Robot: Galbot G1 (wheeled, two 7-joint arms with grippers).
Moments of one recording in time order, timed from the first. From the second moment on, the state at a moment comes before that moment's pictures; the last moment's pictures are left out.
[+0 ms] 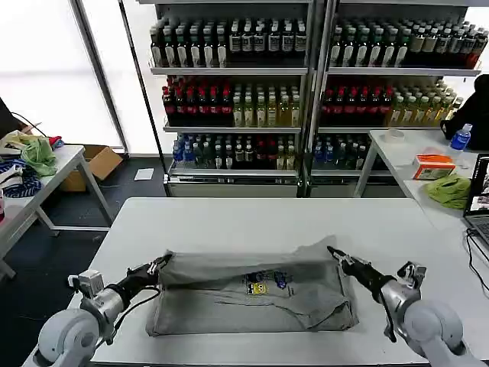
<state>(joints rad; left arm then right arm) 1.34 -0.89 -0.51 -1.94 -0.88 0.48 0.07 -1.34 0.96 0.57 1.93 1.05 -0.53 -0.09</state>
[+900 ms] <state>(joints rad) 1.54 -0.91 -0.64 -2.06 -0.81 0.54 0.03 -1.55 0.98 0.69 2.08 0.82 -0.37 -0.06</state>
